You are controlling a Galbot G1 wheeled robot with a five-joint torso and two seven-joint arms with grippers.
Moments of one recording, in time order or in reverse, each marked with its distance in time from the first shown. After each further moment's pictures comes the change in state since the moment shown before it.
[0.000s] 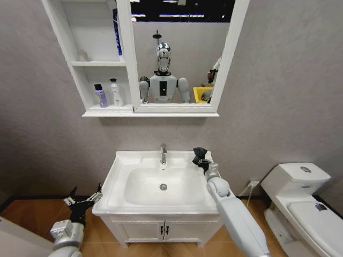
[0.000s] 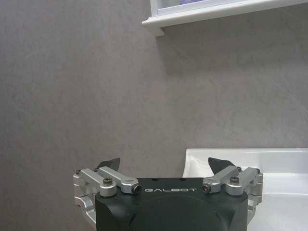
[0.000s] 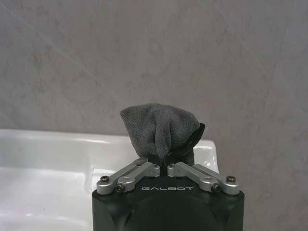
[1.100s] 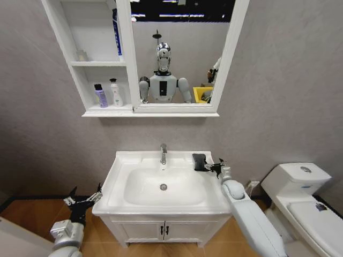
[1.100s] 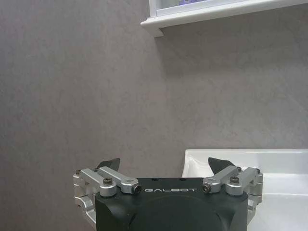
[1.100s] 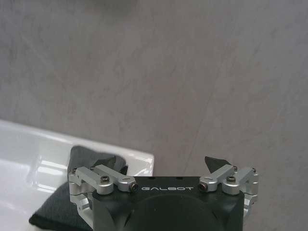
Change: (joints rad) left arm 0.000 0.000 0.000 0.000 0.000 0.000 0.000; right arm -0.231 -0.036 0.122 0.207 -0.220 0.142 0.094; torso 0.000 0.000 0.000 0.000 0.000
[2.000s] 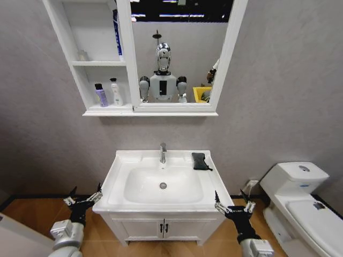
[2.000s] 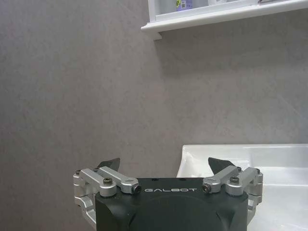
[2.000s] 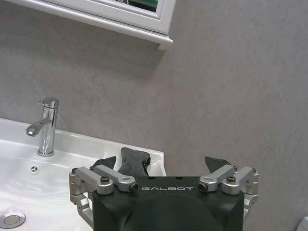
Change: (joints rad) left arm 0.000 0.000 0.000 0.000 0.000 0.000 0.000; right arm -0.887 0.294 0.110 0.742 -0.269 0.160 0.023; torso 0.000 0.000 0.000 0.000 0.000
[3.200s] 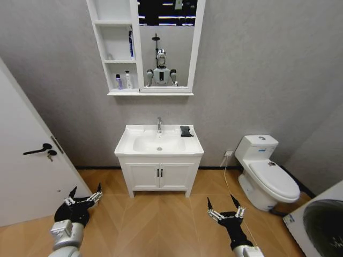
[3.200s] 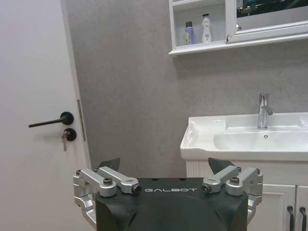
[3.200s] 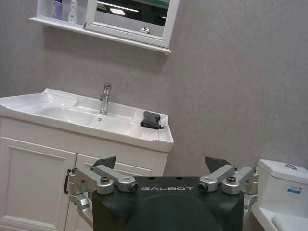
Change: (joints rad) left arm 0.000 0.000 0.000 0.000 0.000 0.000 0.000; right arm -0.006 -0.028 -0.038 -0.076 -0.005 0.064 -0.039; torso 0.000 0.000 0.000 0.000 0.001
